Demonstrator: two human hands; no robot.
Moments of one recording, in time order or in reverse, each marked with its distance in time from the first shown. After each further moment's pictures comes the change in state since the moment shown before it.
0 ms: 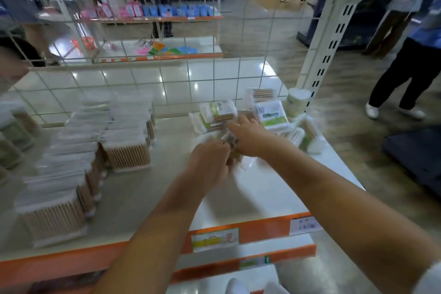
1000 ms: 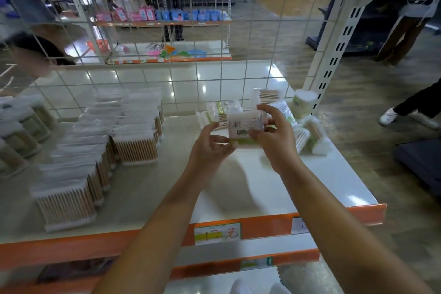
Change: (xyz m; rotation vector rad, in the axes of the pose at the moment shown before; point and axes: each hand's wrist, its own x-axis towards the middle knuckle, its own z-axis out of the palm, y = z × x) left_hand -0.016 -0.002 -0.005 -1.356 0.190 -0.425; right_hand -0.046 0.000 0.012 1.375 0.590 0.084
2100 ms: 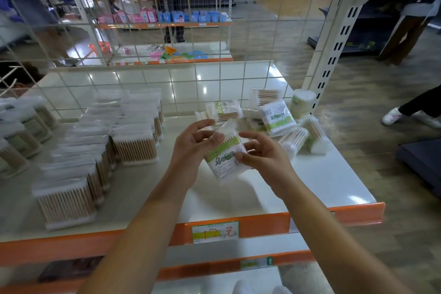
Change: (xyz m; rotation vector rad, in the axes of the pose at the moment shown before) left_hand -0.008 0.010 -0.020 -0.345 -0.030 0.023; right_hand -0.036 0.009 -0.008 0.169 -0.330 0.136
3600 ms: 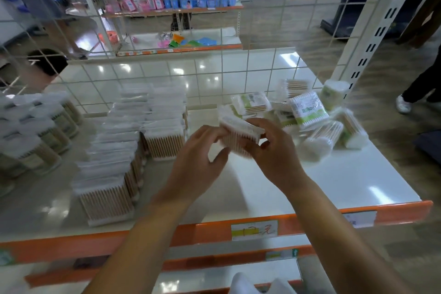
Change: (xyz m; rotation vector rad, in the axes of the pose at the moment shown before) left_hand -0.026 0.018 -0.058 1.002 -0.055 0.548; right_hand 0.014 -0.009 0.067 -0.618 0.210 -0.328
